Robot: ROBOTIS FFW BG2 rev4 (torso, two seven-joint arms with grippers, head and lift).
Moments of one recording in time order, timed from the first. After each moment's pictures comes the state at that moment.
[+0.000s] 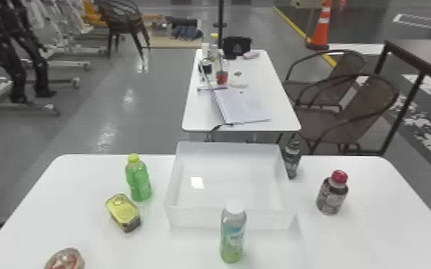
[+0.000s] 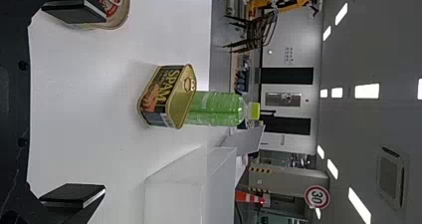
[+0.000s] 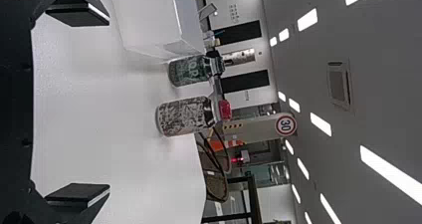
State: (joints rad) left arm 0.54 0.00 0.12 -1.76 0.06 -0.16 -0.15; right arm 0.50 -0.04 0.12 -1.45 -0.19 -0.66 -0.16
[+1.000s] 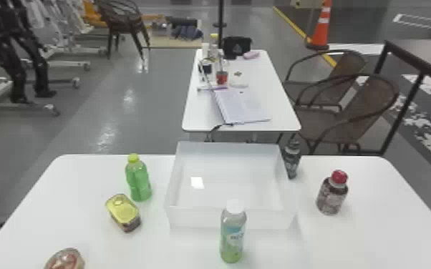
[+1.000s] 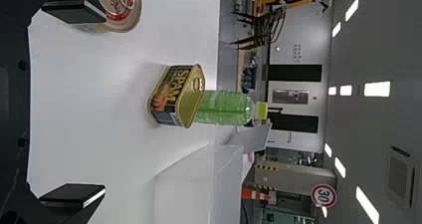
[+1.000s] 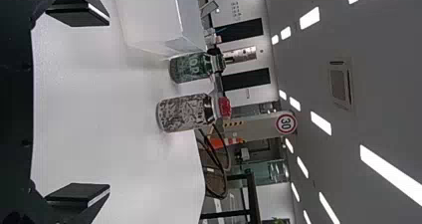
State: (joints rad) left arm 0.57 0.00 0.14 -1.80 0.07 -0.11 -0.17; right arm 0.52 -0.05 0.12 -1.46 -0.18 -0.66 -0.18
